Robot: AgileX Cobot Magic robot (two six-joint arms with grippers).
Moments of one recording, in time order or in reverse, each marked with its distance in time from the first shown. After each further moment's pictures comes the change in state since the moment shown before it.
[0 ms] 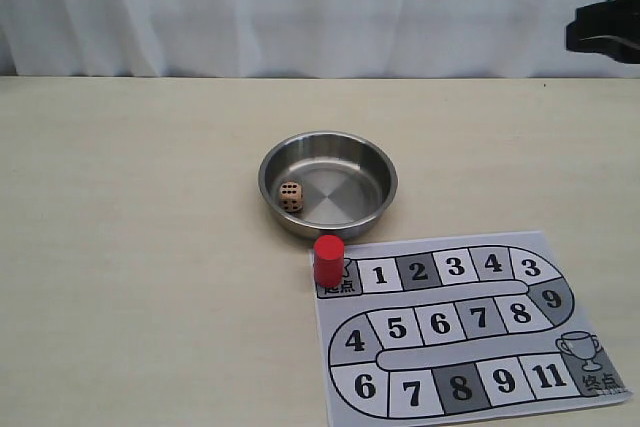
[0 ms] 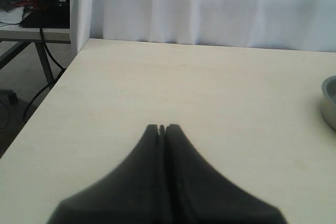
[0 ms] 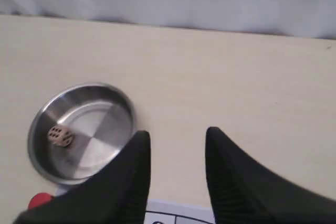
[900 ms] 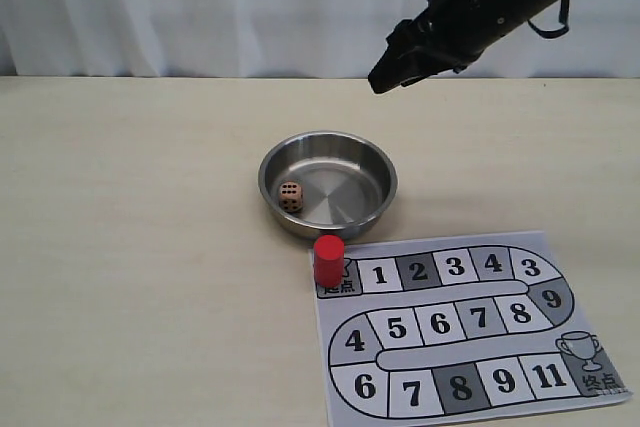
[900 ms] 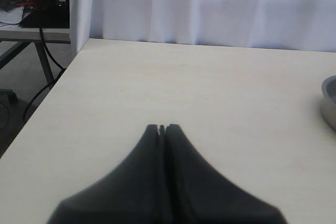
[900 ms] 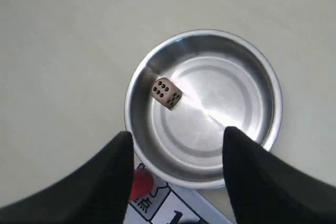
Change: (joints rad) left arm 0.000 0.000 0.000 0.000 0.000 0.000; right arm 0.205 0.681 -0.637 0.089 0.446 -0.128
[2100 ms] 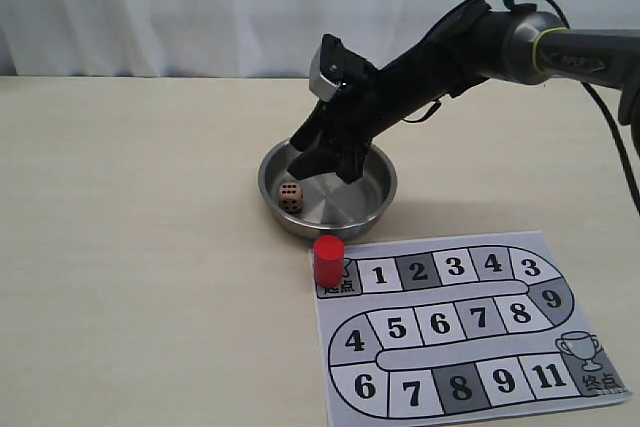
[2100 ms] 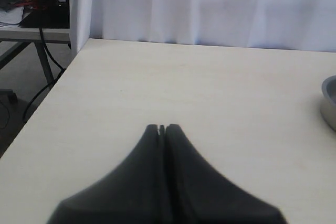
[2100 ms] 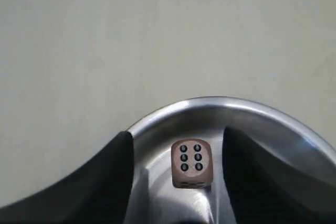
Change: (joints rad) left arm 0.000 0.000 0.000 0.000 0.000 0.000; right arm 0.112 0.358 -0.096 0.301 -0.019 -0.983
